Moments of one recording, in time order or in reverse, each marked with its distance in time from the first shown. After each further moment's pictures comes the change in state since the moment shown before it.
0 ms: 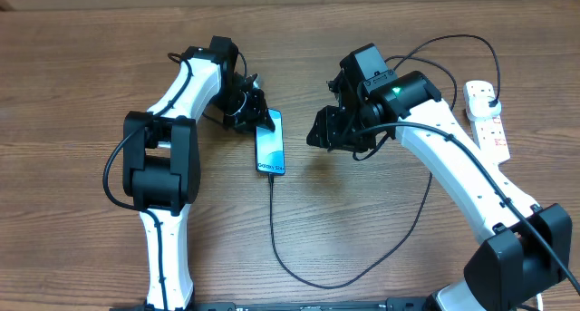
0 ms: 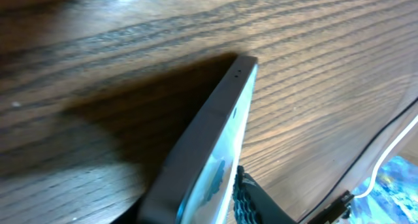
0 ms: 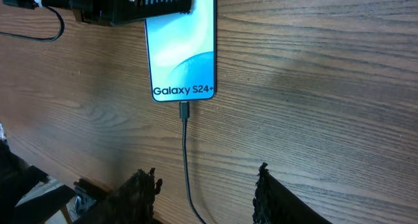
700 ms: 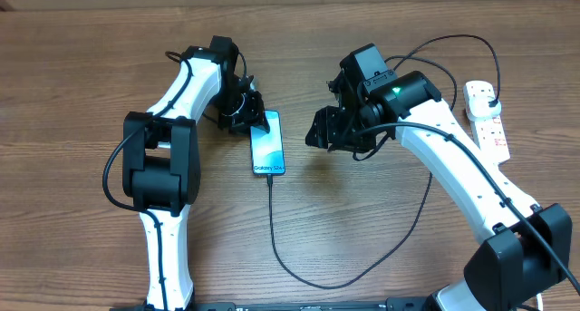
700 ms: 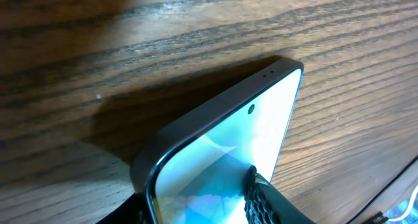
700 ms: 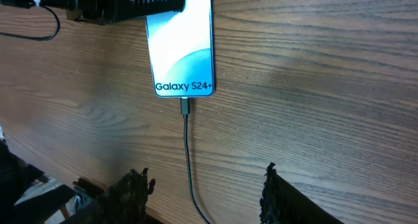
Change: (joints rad) left arm 0.000 -0.002 0.000 -0.011 -0.125 -0.019; right arm 0.000 0.000 0.000 -0.008 0.004 0.000
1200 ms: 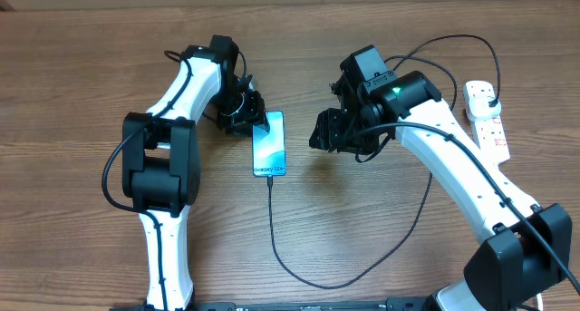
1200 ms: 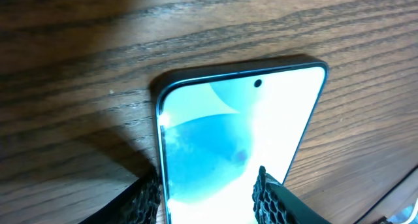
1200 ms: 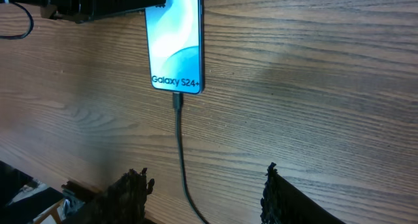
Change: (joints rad) left arm 0.000 -0.006 0.001 -0.003 -0.021 -0.008; right arm 0.000 0.000 0.000 -0.026 0.034 0.000
